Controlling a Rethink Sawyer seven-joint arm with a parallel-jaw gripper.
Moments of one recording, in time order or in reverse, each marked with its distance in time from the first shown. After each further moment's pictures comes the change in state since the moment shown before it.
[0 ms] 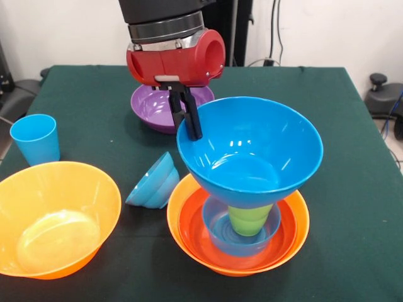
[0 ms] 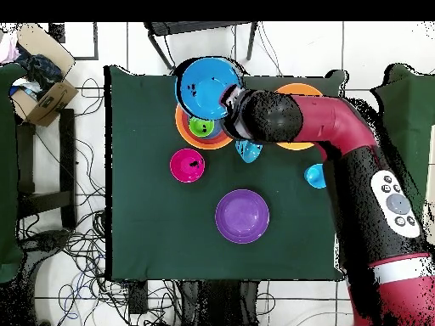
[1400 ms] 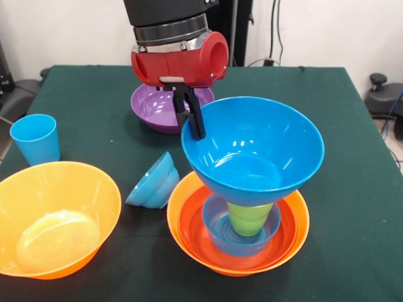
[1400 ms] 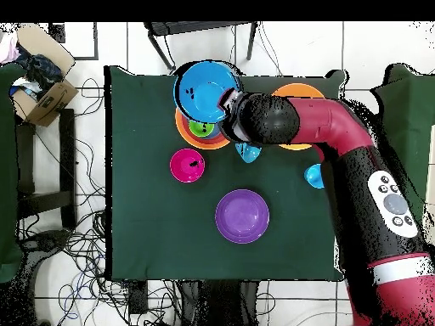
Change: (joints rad) arm 0.001 0.000 0.002 0.013 -0.010 0.000 0.000
